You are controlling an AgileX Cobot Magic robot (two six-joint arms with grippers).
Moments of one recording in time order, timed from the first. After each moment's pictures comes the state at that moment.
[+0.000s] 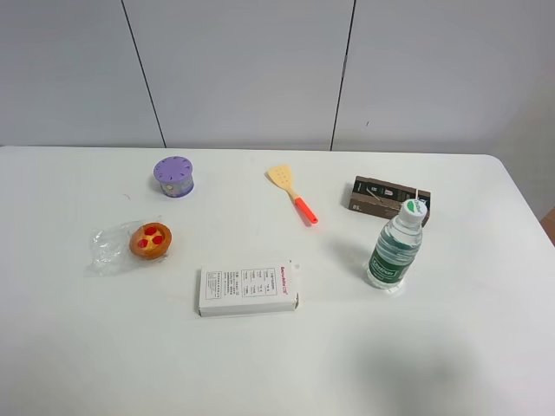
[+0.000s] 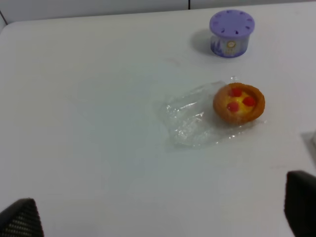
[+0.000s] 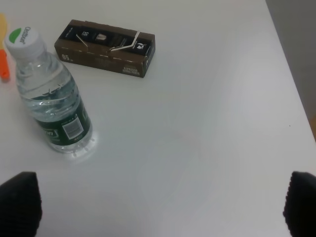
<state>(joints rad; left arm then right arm) 0.10 0.00 -0.51 -0.07 1.06 0.08 0.06 0.00 -0.48 -0.09 1.07 0.07</state>
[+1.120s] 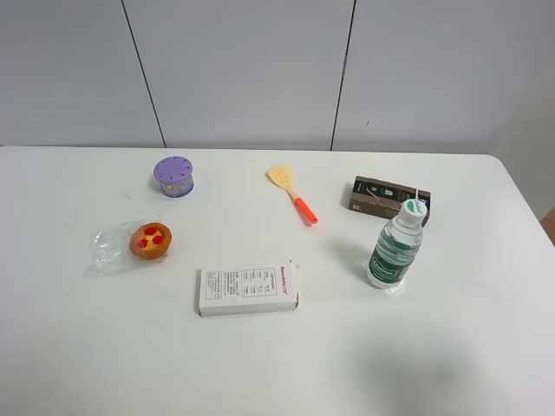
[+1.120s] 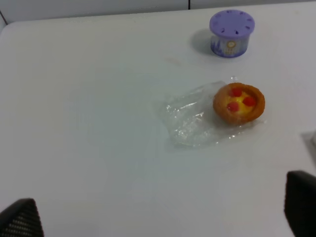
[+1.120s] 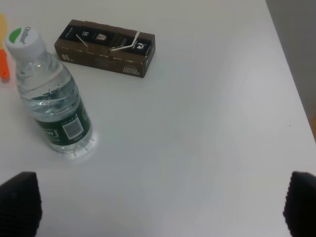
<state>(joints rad) 0.10 0.00 -0.51 -0.07 1.06 0.08 0.06 0.00 -0.48 -0.09 1.07 0.07</state>
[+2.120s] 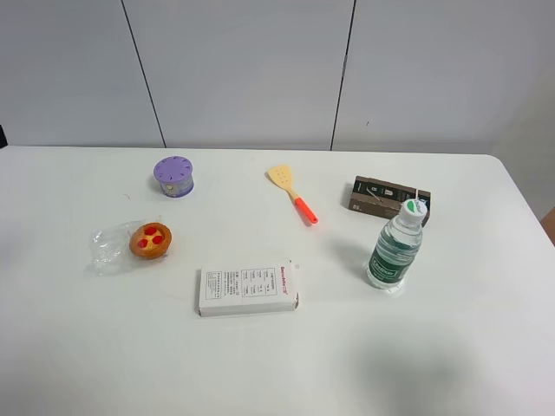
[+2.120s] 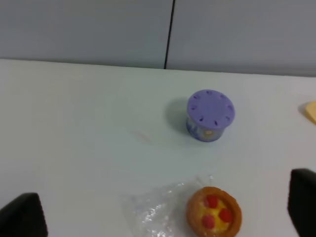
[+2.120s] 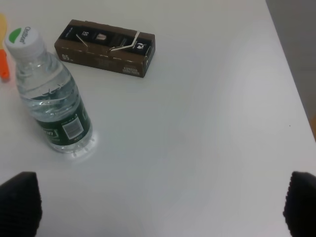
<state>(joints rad) 0.10 0.83 -0.78 -0.26 0.58 0.13 0.06 0.00 -0.48 -0.09 1.07 0.07</state>
